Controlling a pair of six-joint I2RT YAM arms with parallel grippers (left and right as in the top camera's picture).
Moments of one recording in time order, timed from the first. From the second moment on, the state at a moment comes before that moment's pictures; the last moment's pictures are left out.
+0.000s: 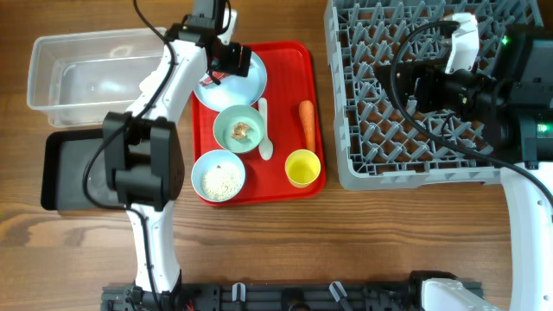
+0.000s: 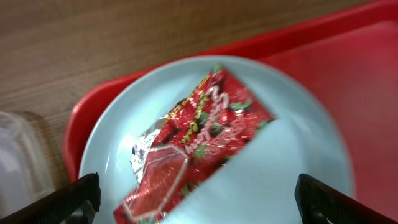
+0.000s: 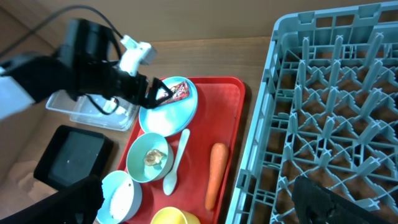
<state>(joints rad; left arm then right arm) -0.20 2.25 1.87 -0.73 -0.01 0.02 -0.04 1.31 1.45 -0.85 -0.59 0.04</state>
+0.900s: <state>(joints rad) -0.19 2.36 1.88 -0.69 0.04 0.10 -0.04 1.31 1.45 -0.86 -0.58 0.04</state>
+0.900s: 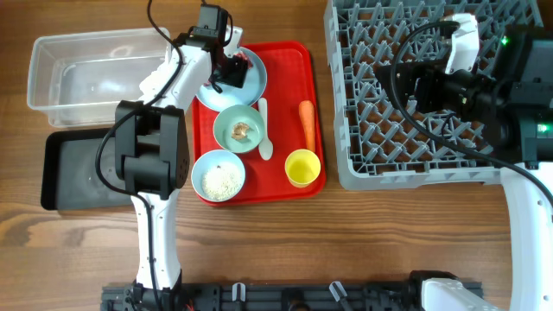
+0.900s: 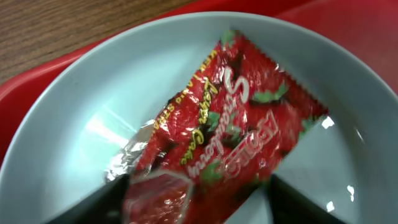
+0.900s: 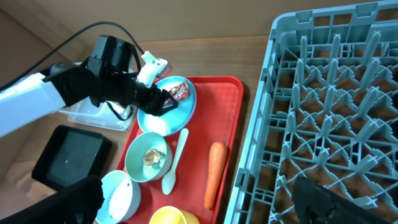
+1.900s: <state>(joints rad) 0.03 1.98 1.99 -1.02 -0.02 -0.12 -0.04 1.31 1.45 -0.86 -0.56 0.04</state>
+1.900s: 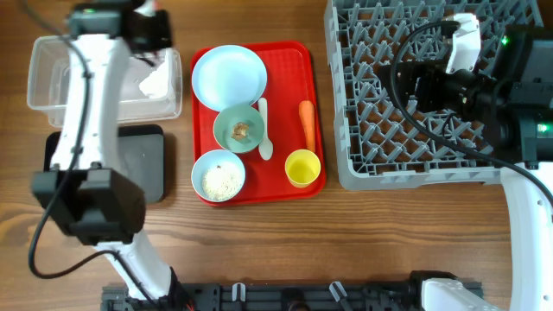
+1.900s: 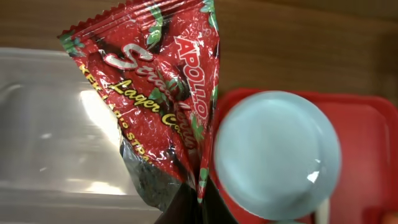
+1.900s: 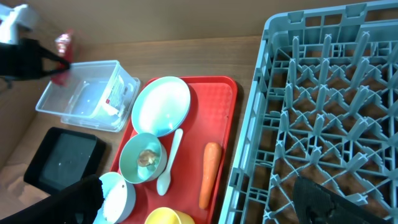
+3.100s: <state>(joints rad) -0.29 2.00 1.86 -1.21 0.05 -0.27 -0.04 1.31 1.45 -0.88 -0.55 0.04</state>
